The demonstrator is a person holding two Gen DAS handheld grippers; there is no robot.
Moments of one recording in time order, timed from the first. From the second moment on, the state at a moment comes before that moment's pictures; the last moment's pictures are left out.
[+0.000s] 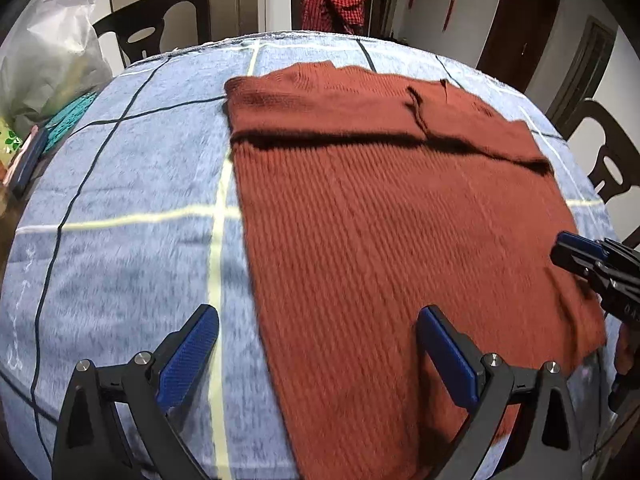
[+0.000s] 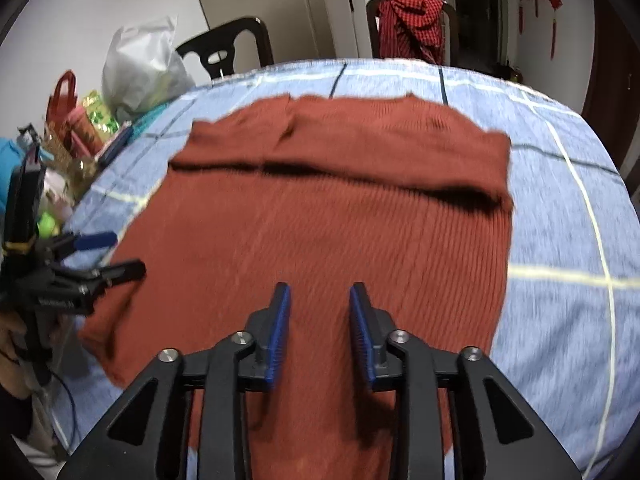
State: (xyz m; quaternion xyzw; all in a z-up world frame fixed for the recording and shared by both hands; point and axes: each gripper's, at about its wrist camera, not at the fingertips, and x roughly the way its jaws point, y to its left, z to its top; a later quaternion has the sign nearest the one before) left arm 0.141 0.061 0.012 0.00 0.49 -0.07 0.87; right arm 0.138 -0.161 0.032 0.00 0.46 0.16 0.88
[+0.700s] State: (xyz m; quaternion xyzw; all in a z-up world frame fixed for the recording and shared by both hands) left arm 0.076 0.086 0.011 -0.02 0.48 -0.08 0.87; right arm 0.048 -0.205 0.037 0.02 0.43 0.06 0.90
